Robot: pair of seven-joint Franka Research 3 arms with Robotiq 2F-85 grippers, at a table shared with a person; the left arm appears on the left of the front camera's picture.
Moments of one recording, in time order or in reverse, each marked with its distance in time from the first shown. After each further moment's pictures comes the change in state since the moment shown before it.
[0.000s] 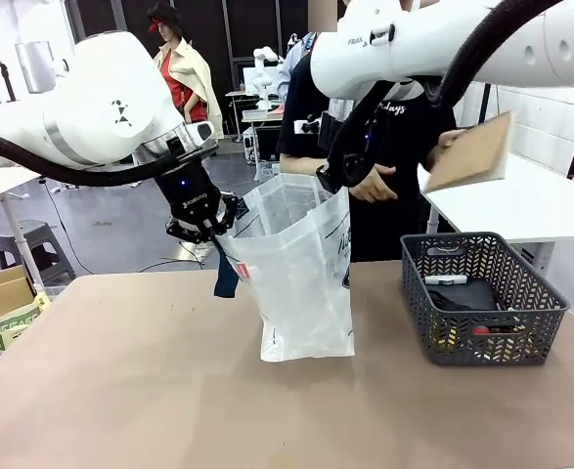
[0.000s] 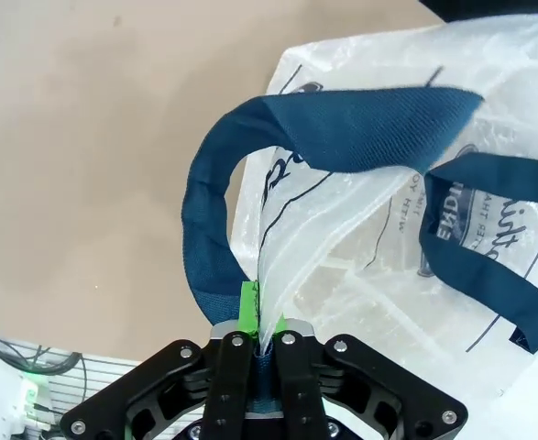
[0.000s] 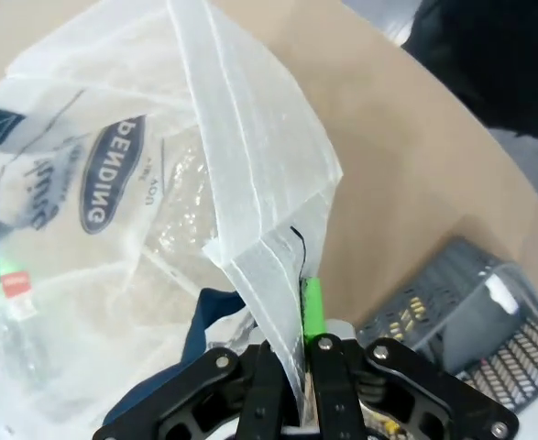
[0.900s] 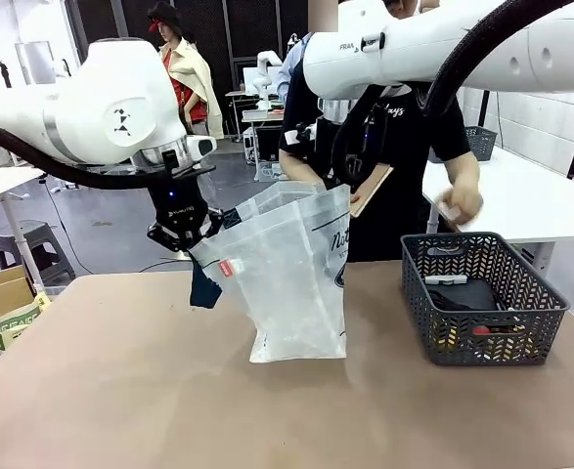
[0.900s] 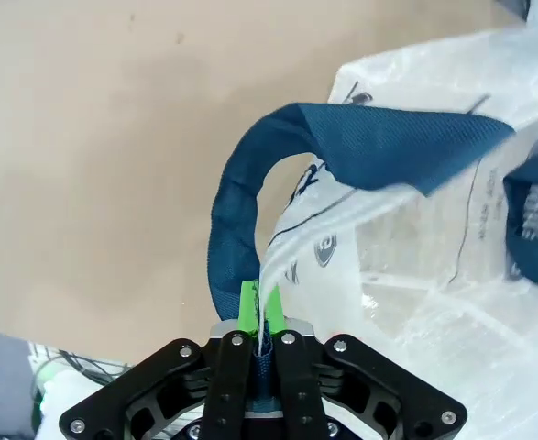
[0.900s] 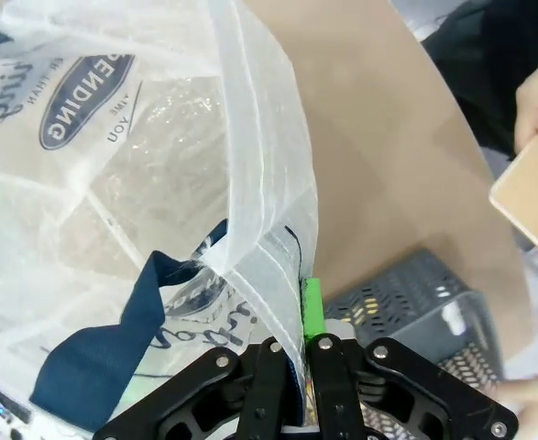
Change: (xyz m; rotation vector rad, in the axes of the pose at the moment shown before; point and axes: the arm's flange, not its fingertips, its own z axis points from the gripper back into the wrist) left arm 0.000 0.013 -0.012 0.198 -0.015 -0.184; right arm 0.009 0.005 -0.004 -0.046 0.080 0.284
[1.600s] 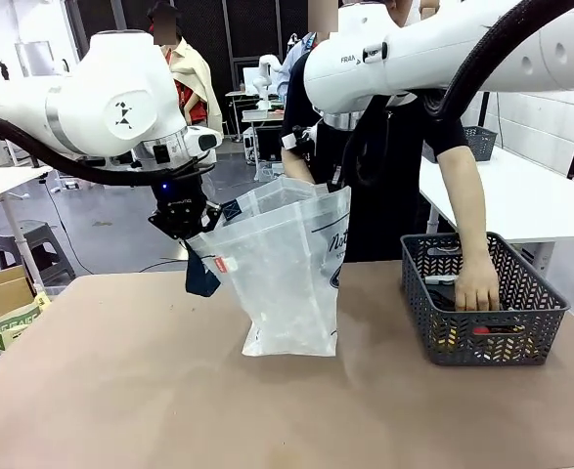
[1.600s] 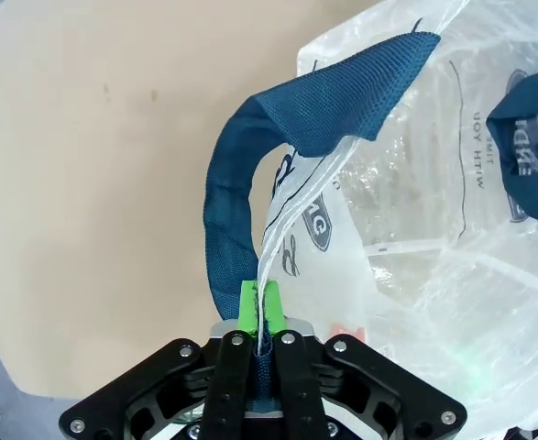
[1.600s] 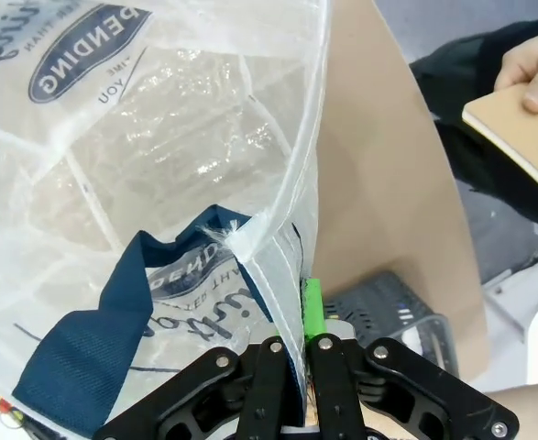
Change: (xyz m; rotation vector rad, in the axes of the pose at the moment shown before) left arm 0.016 0.003 0.011 -0.001 -0.039 -0.286; right arm -0.007 0.008 -0.003 -0.072 -0.037 0.146
